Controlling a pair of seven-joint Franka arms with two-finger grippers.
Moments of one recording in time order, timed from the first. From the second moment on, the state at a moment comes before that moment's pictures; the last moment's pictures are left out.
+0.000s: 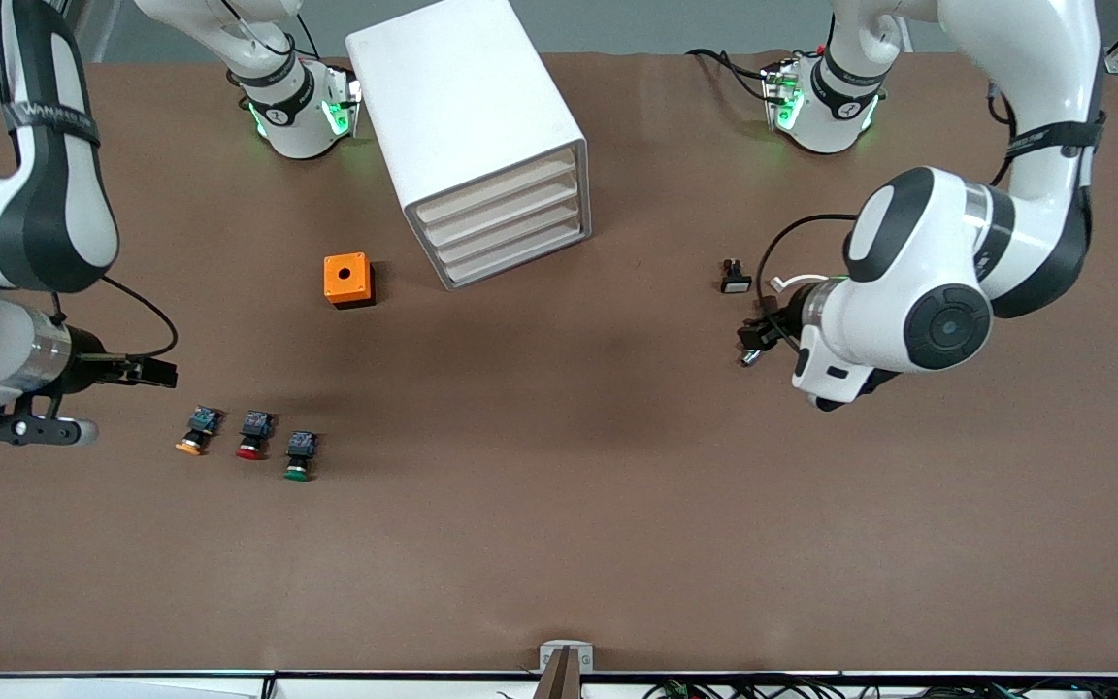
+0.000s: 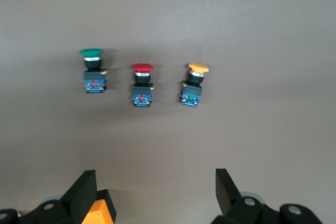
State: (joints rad) left arm -0.30 0.45 -0.07 -1.44 -0.24 1.49 -0.97; right arm 0.01 0.36 -0.06 -1.57 -0.02 1.76 0.05
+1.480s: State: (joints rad) left arm -0.35 0.82 -0.29 -1.39 -0.79 1.38 -2.32; right arm -0.11 0.67 -0.06 -1.73 0.02 2.20 0.09
